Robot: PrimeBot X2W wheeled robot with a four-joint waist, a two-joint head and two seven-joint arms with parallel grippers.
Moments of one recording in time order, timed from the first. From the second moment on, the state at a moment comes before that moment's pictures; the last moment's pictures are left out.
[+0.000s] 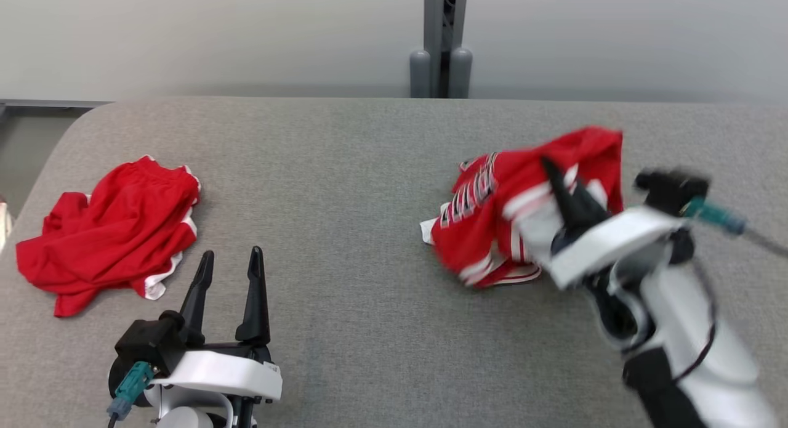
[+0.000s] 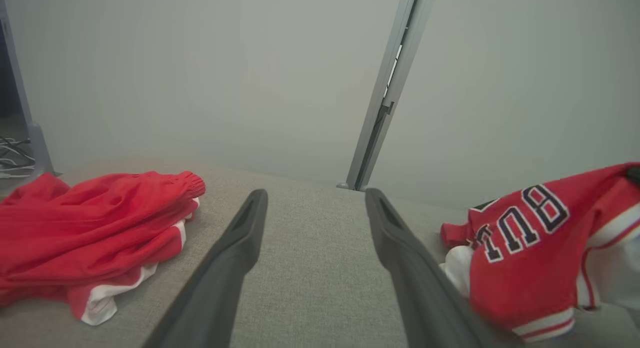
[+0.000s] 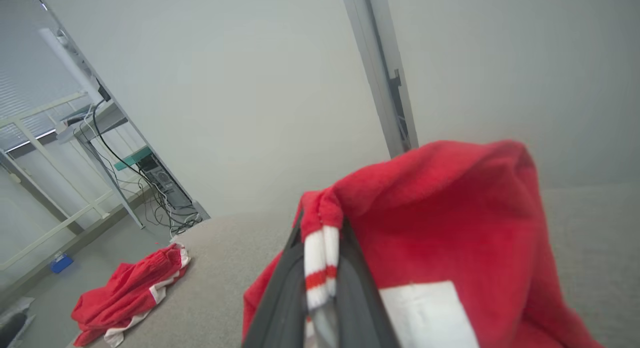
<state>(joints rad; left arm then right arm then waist) -0.09 0.05 -0.13 0.19 -0.36 0.02 -0.26 -0.50 -0.07 0.29 0.46 0.58 0.13 -0.07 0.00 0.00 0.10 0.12</state>
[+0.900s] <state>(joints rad) -0.07 0.05 -0.14 0.18 -0.44 0.04 -0.26 -0.60 -0.05 0.76 0.70 1.05 0.13 -0.02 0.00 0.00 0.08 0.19</state>
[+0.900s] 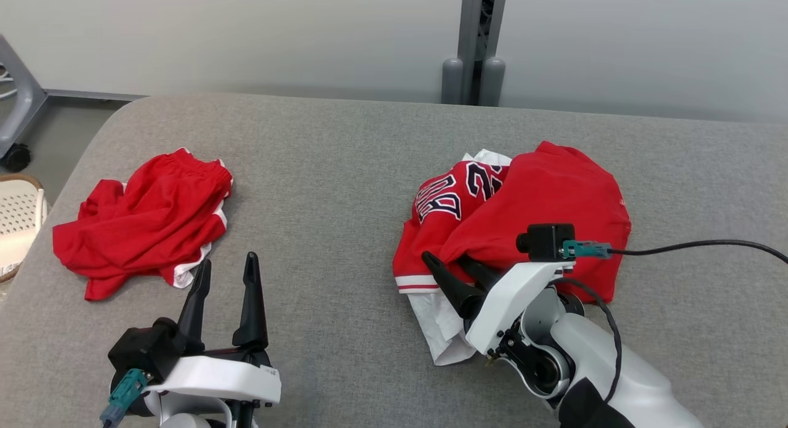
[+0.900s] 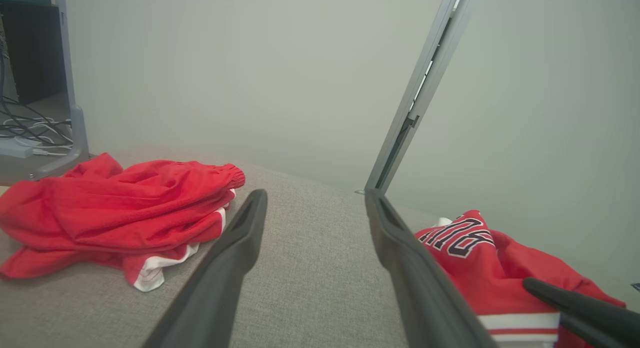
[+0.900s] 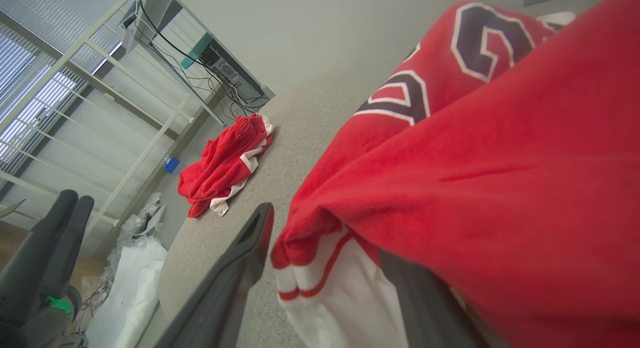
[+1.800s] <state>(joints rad) -0.11 0.05 -0.20 0.16 -0.47 0.05 -0.26 -0.47 -0.28 0.49 0.56 0.68 0.13 -0.26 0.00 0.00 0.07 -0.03</state>
